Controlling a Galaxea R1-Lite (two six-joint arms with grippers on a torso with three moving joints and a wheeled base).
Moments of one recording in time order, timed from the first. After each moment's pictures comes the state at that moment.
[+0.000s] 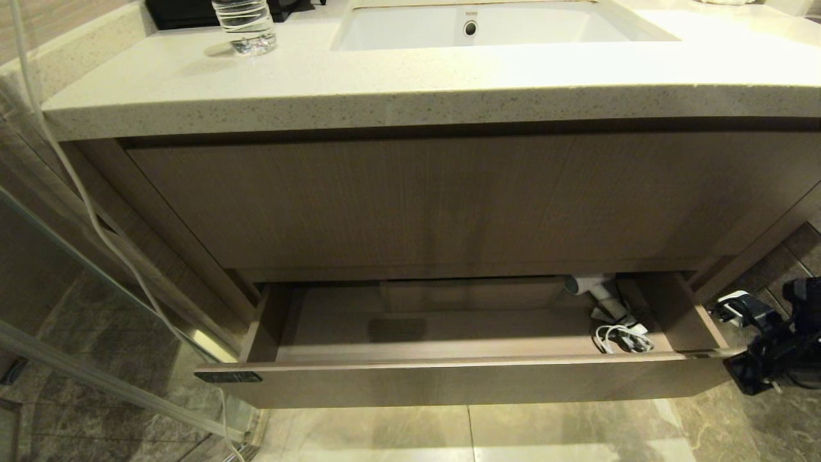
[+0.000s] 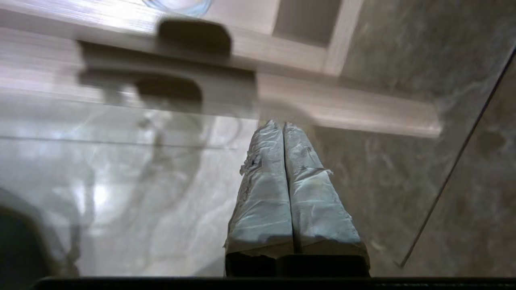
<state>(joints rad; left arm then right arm) 0.00 0.00 0.00 0.00 0.00 0.02 -0.40 1.94 -0.63 -0.54 -0.03 -0.66</state>
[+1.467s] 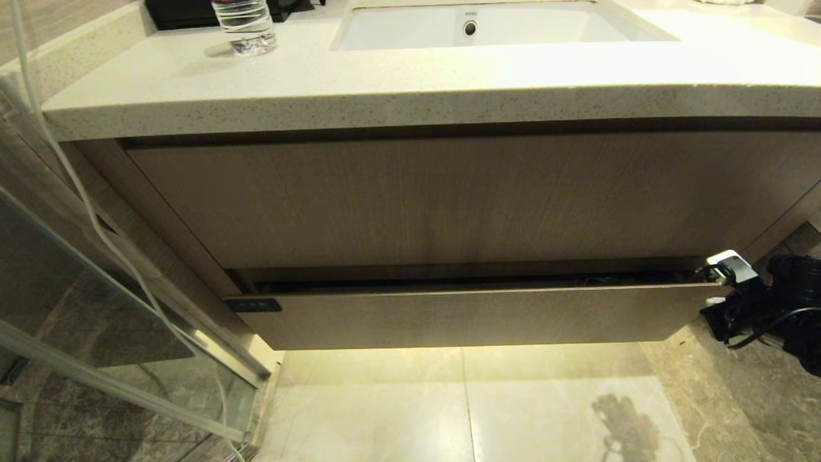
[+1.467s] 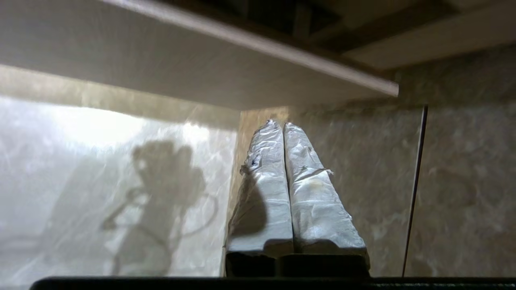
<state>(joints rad) 0.00 0.00 0.00 0.00 0.00 0.02 -0.37 2.09 -0.73 -0.94 0.02 -0.63</state>
